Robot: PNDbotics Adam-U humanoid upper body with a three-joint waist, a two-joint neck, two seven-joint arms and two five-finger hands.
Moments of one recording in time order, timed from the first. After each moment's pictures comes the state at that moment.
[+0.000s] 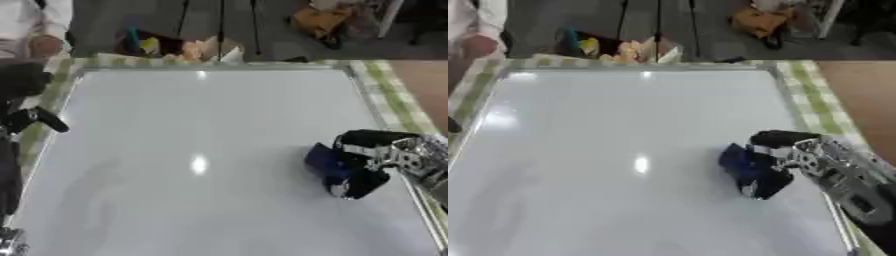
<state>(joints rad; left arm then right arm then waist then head) -0.42 0.12 -0.08 -1.98 -0.20 -0.24 0.09 -0.55 -0.86 0.35 -1.73 0.68 0.32 0.82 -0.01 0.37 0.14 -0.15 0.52</state>
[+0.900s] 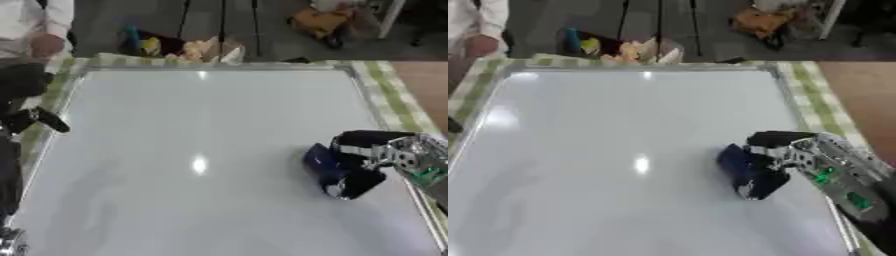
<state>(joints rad) -0.42 0.12 -0.09 -1.98 -0.20 -0.24 0.08 -0.56 -0.85 0.35 -1.69 0.69 0.30 0.84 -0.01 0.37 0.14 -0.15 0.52</state>
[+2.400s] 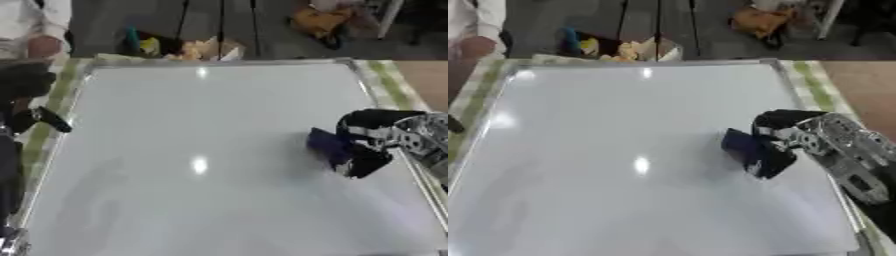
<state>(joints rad) -0.42 0.12 -0.09 -1.98 -0.20 -0.25 0.08 -0.66 -0.85 0.35 -1.68 0.84 0.26 0.90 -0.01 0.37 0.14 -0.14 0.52</state>
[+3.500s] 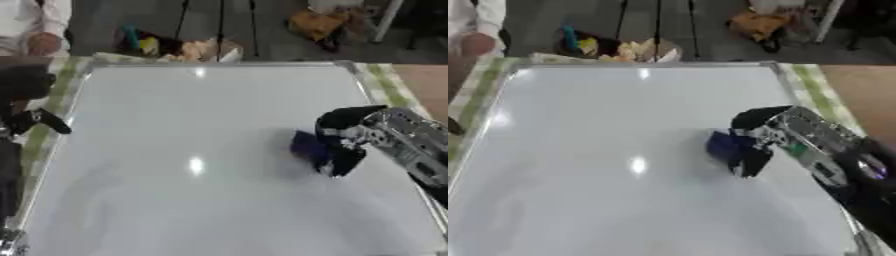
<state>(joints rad) -0.41 0.12 -0.09 -1.98 -0.20 -0.24 0.07 -0.76 -0.81 0.45 -1.54 0.88 0.13 0.90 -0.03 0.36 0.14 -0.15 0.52</state>
